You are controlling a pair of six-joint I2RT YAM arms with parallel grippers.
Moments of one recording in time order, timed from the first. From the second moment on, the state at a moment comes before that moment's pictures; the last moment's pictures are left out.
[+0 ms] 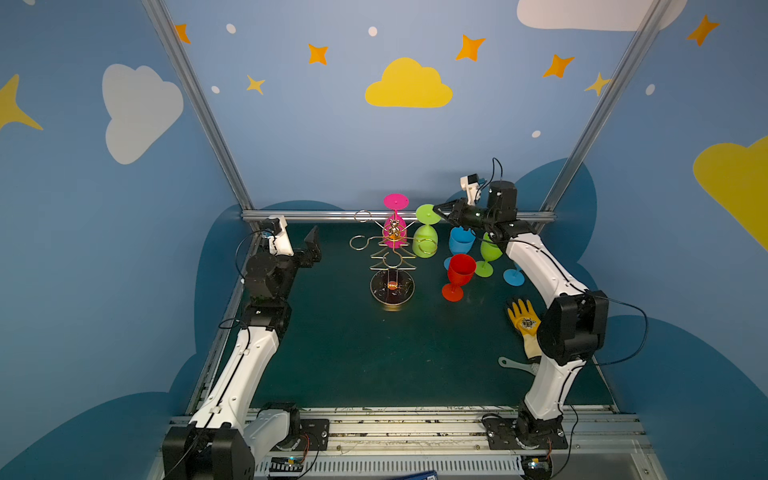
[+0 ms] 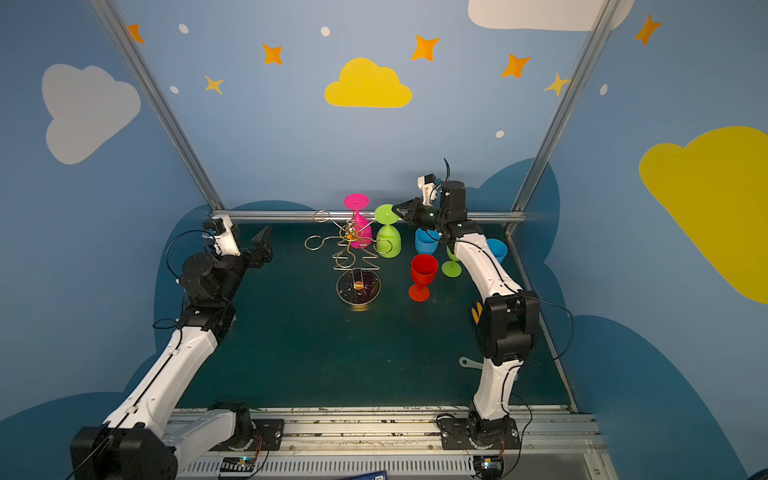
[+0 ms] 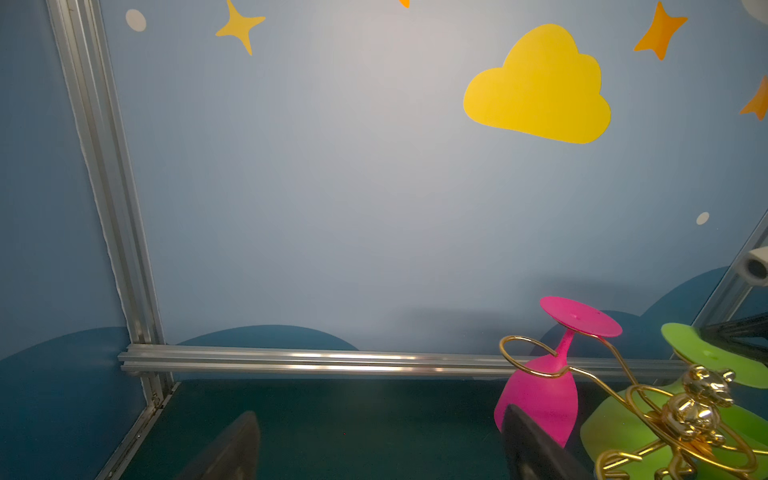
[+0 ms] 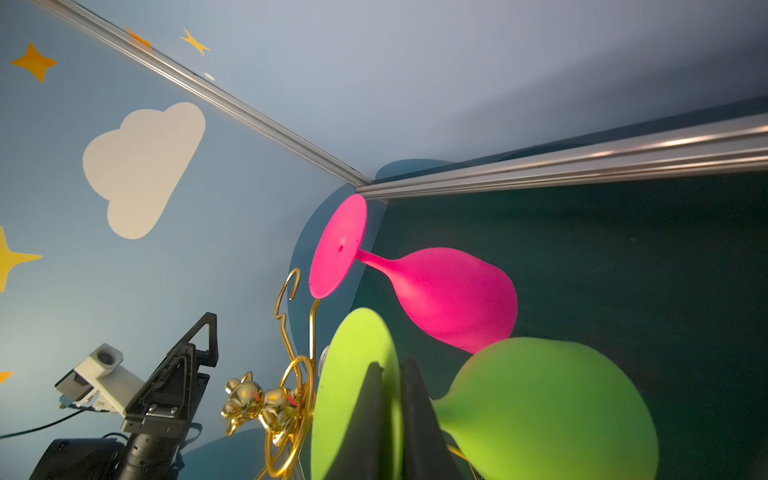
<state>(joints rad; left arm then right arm) -0.03 1.08 0.82 0.33 0.07 -0.16 0.26 1.89 1.76 -0.16 -0.75 0.72</state>
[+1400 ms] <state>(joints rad) -0.02 1.08 0.82 0.33 0.07 -0.17 0.30 1.89 1.74 -0.05 -0.85 0.86</state>
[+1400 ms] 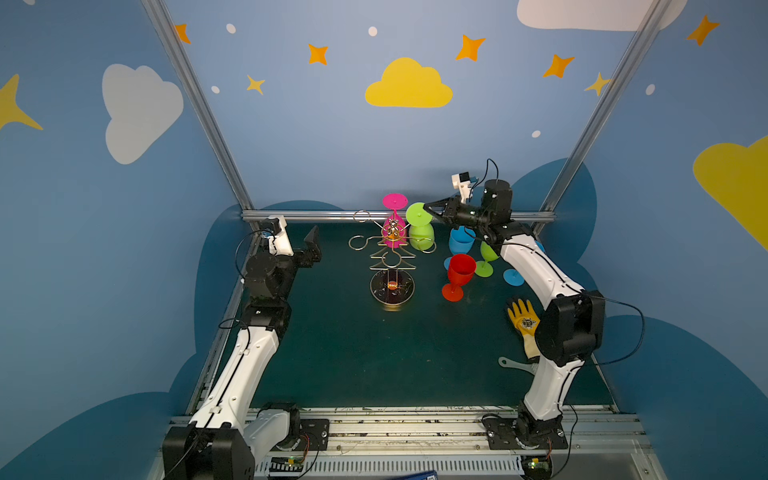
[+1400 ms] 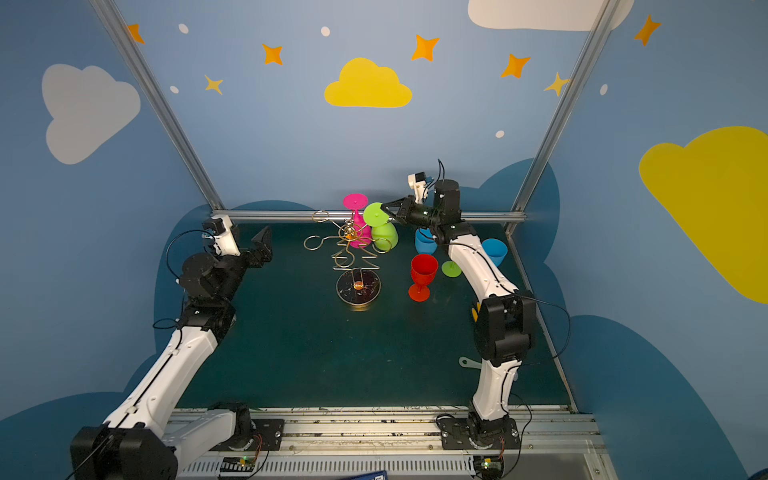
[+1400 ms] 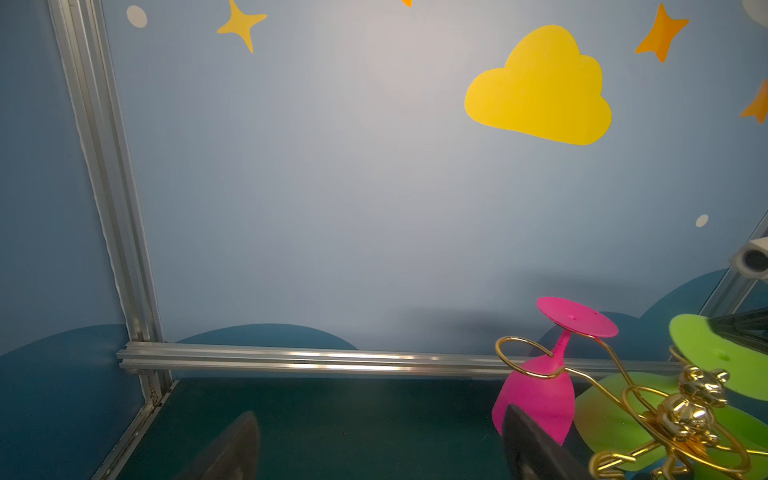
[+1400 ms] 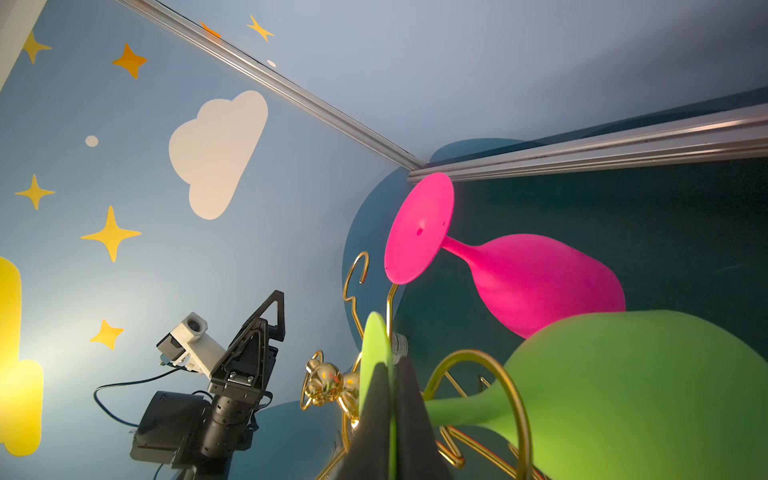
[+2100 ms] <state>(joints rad) -0.02 1.07 0.82 0.33 0.07 -0.18 0.30 1.76 1.63 -0.10 -0.84 0.81</state>
